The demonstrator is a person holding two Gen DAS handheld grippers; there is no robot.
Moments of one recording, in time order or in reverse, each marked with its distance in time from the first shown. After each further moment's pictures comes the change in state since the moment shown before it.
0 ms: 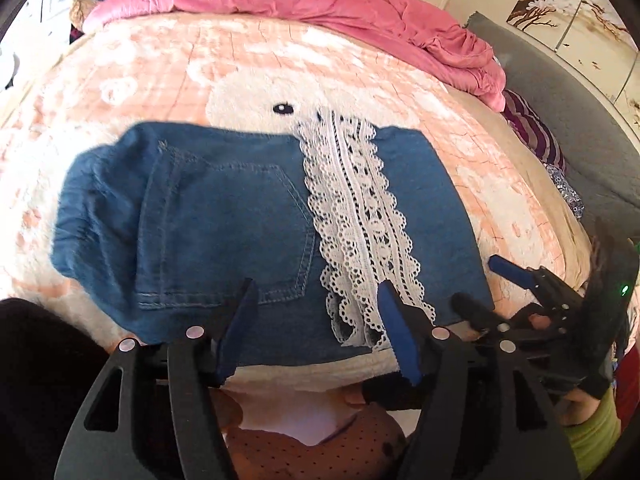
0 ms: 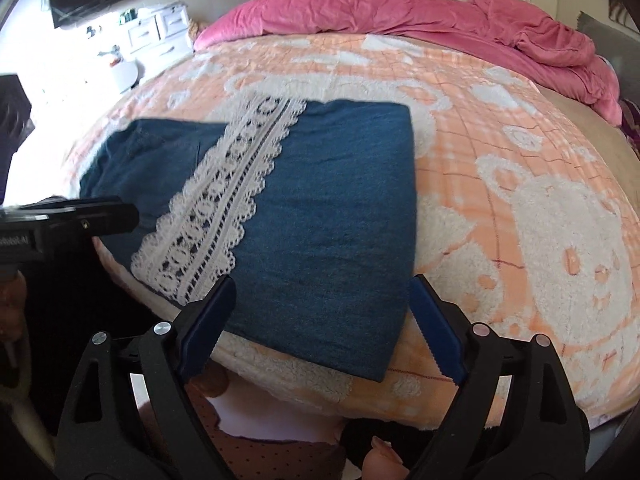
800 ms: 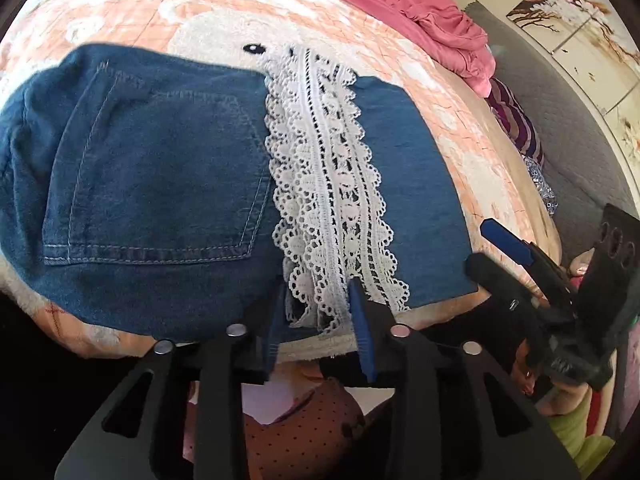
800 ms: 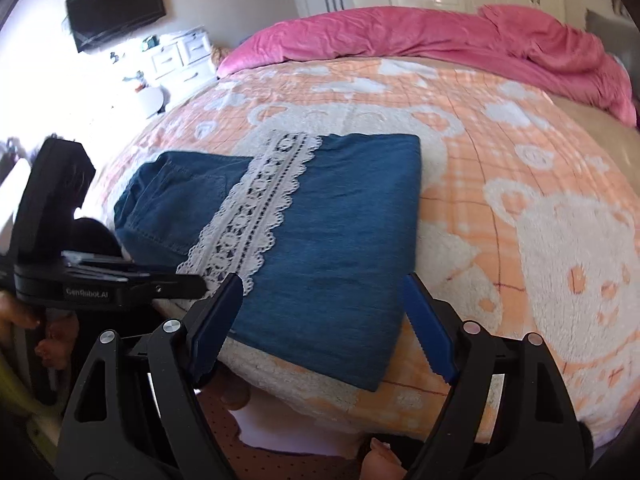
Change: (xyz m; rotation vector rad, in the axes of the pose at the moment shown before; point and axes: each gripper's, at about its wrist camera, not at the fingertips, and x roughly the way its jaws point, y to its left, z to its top) left arm 0.041 -0.005 -0.015 -0.070 0.141 -0.140; right arm -0.018 -0.001 0.004 -0.025 -0.074 0.103
